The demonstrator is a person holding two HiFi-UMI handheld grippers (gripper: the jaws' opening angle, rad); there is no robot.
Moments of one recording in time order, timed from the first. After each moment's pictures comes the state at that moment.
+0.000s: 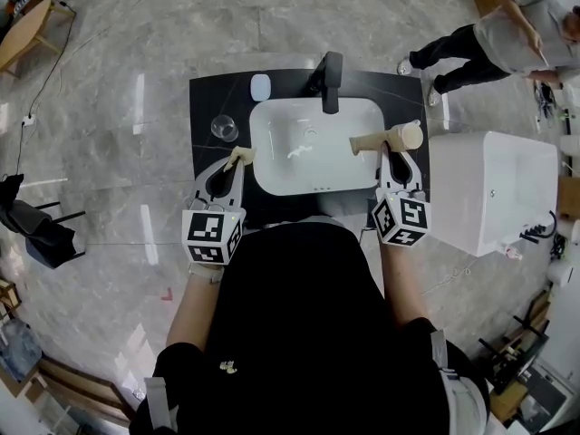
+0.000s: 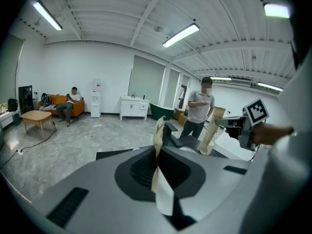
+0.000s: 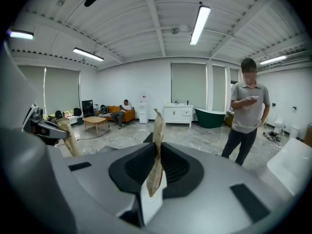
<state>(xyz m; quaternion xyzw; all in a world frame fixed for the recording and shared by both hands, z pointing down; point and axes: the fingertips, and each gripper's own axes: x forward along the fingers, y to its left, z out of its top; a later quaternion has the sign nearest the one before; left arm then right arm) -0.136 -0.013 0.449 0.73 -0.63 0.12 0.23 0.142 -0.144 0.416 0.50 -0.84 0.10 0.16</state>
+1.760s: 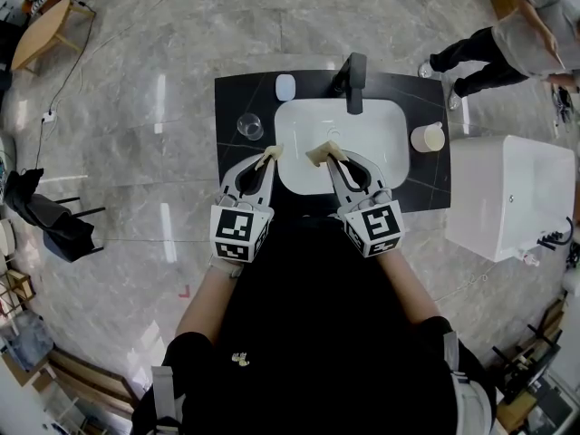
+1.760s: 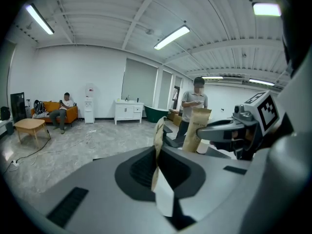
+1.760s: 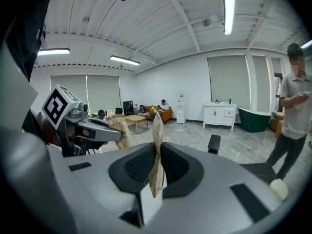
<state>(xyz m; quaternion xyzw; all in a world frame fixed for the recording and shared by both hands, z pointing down) -0.125 -0.014 0.442 0.76 -0.61 0.13 0.20 -0.010 -0.062 0.426 0.29 -0.94 0.09 0.16</state>
